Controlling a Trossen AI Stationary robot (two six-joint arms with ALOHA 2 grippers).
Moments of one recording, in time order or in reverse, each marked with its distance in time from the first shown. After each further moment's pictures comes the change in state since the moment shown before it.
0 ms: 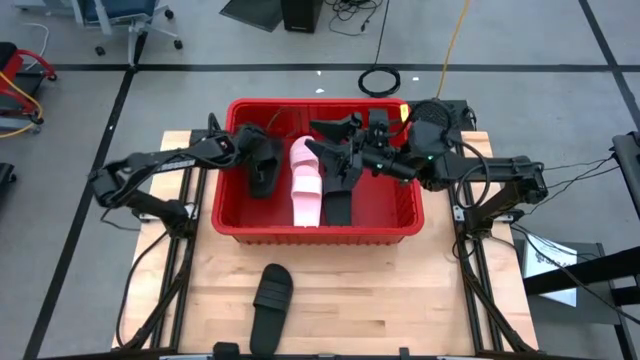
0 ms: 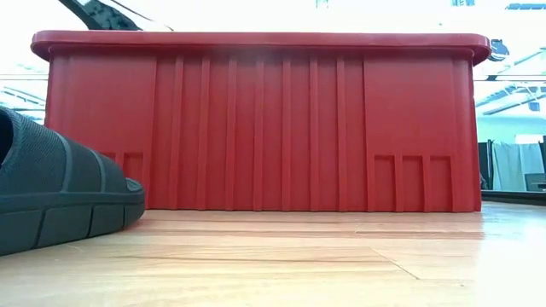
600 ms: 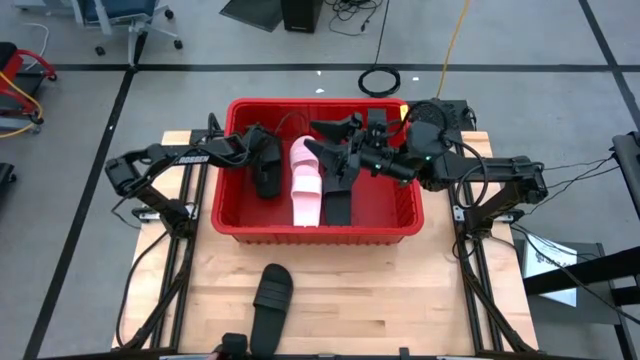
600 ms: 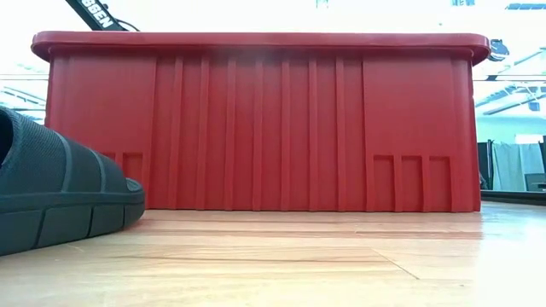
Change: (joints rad) left arm 0.039 0.178 0.000 0.121 -0.020 0.115; right arm -0.001 0.000 0.000 -0.022 0.027 0.000
